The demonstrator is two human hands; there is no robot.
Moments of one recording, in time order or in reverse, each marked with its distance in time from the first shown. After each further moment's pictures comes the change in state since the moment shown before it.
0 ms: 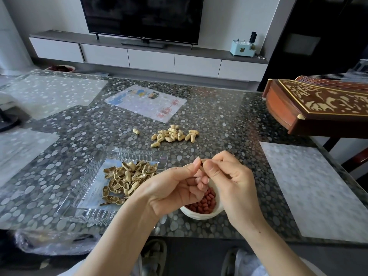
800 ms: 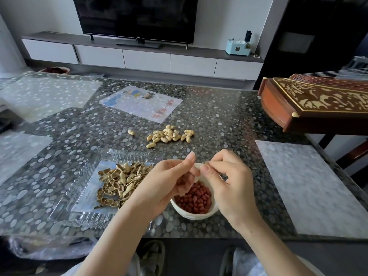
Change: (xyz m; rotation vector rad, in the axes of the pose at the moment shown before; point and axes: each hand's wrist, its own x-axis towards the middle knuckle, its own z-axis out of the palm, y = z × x) left_hand 0.005 -0.003 -0.003 0.474 0.234 0.242; right_hand 0.006 0.011 -0.010 -0.519 0.090 -0.264
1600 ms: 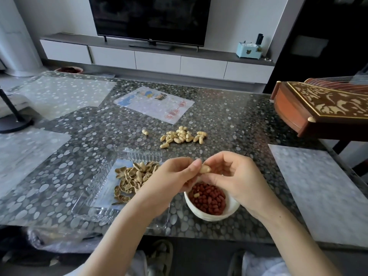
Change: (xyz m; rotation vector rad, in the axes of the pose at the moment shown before) left_hand -0.006 -0.002 -0.028 0.193 0.022 0.127; right_hand 0.018 -0.006 -0.001 0.285 -0.382 0.337
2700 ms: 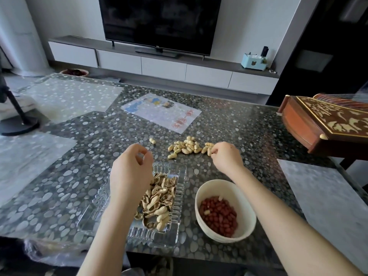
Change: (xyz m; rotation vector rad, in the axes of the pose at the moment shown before) left_hand 0.010 0.005 -0.070 0.707 0.815 0.107; right_hand 0.135 0.048 0.017 -0.986 0.100 0.290
